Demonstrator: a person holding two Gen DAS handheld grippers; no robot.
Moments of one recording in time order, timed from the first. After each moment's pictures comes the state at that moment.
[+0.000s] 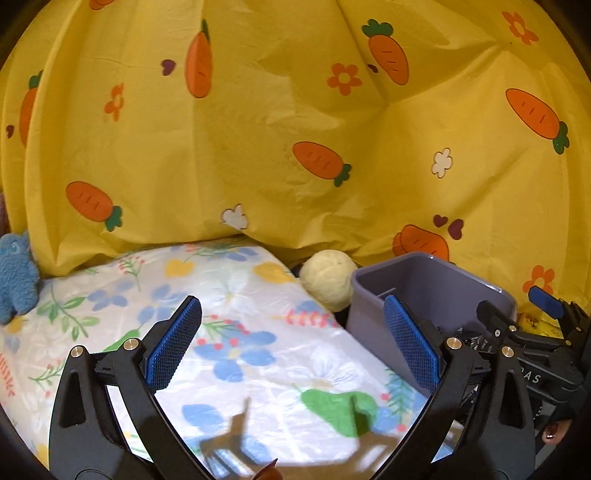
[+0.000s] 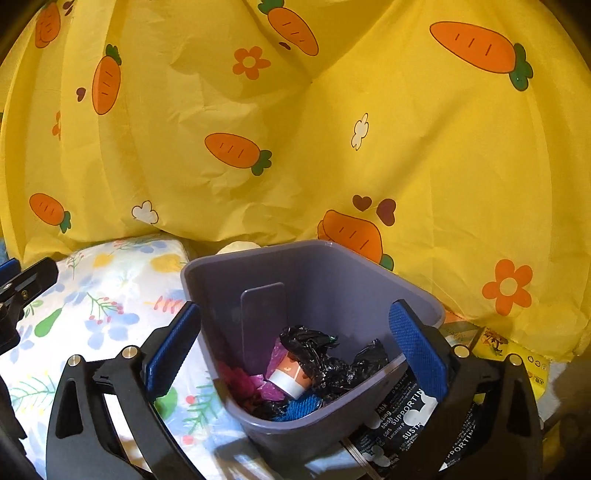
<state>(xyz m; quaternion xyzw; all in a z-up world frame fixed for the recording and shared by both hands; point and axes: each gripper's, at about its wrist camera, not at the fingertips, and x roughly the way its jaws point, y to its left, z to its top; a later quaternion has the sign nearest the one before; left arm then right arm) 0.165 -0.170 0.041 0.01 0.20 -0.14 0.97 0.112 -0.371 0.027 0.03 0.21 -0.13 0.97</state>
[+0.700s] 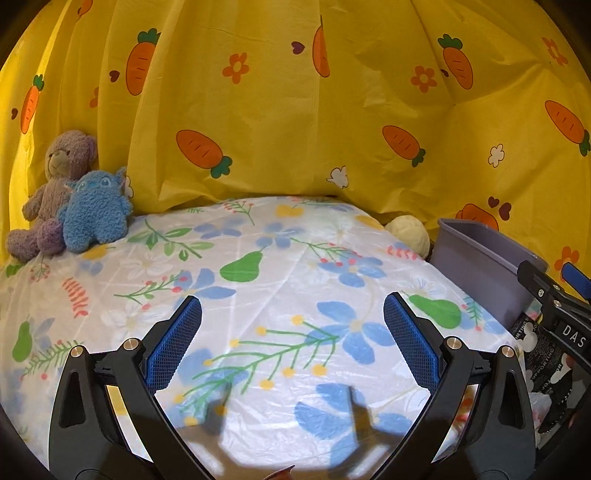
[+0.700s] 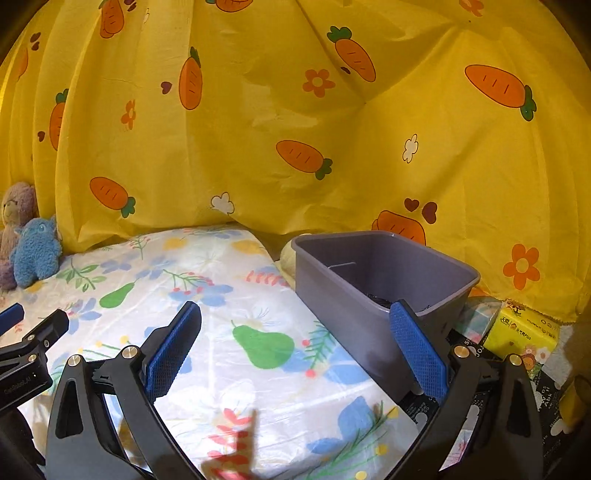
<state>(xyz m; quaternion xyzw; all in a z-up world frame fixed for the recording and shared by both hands) 0.071 -0.039 0.004 -0.01 0.22 -0.04 0.97 0.044 -0.255 0.022 0.02 0.19 -0.08 0.98</state>
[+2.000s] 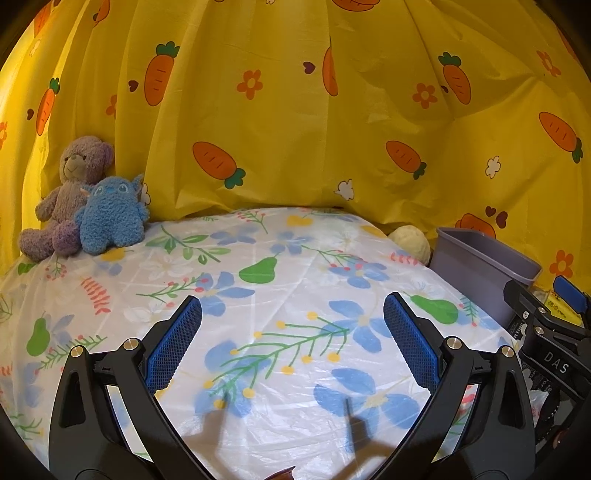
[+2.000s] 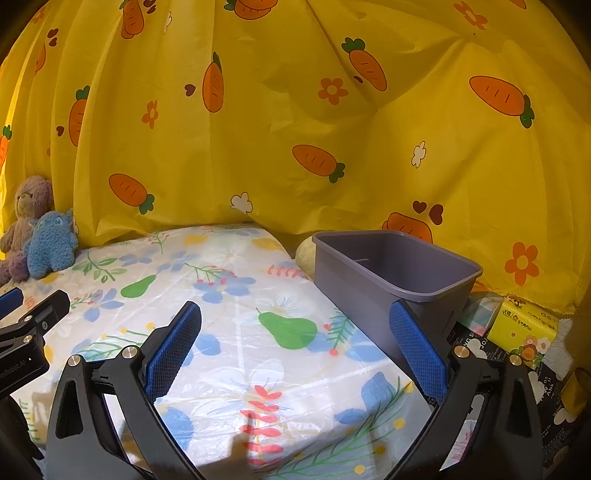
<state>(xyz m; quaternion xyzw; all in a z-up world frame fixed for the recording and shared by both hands) 0.040 -0.022 0.014 -0.01 0.20 -0.03 0.98 0.017 -0.232 0.020 0.01 0.18 -0.07 0.98</state>
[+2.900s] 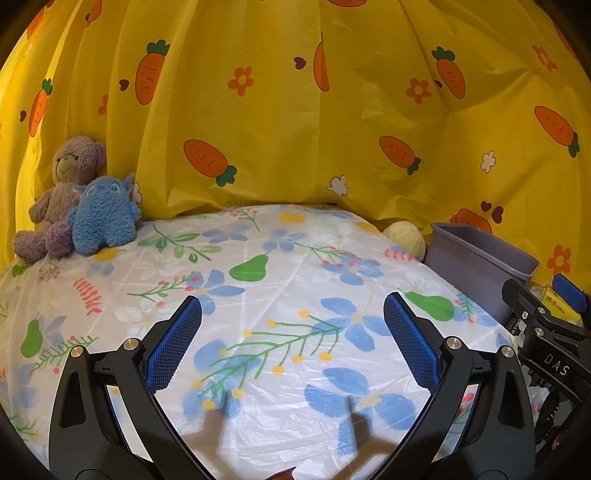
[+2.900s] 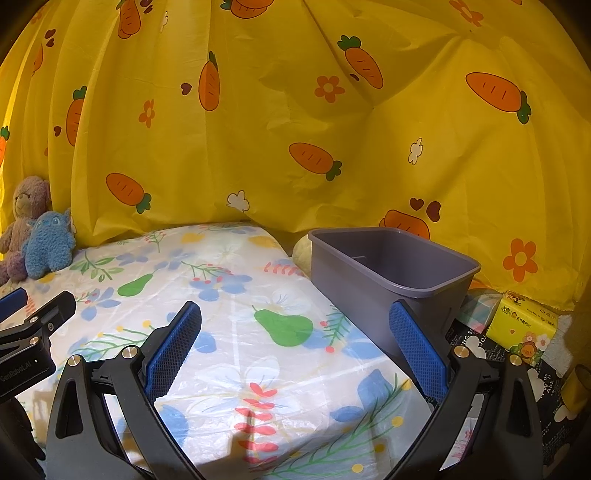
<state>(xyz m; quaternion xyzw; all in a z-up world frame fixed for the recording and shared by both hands) 0.044 -0.031 0.008 -0.01 0.21 -0.04 0.98 0.018 -0.237 0.017 0.01 0.18 -0.07 0.98</state>
